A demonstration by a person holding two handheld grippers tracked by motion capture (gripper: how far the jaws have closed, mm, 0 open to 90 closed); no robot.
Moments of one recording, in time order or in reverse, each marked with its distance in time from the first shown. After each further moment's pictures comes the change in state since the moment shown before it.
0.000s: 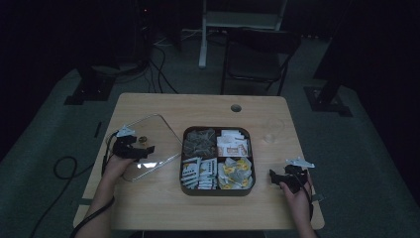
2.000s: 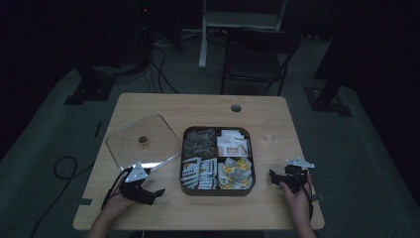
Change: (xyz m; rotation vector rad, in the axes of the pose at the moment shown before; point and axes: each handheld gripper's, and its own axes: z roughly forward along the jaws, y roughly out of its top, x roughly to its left) left arm -0.093 -0.073 -0.038 0.043 -0.188 0.279; right arm 0.000 0.000 0.000 0.000 -0.001 -0.001
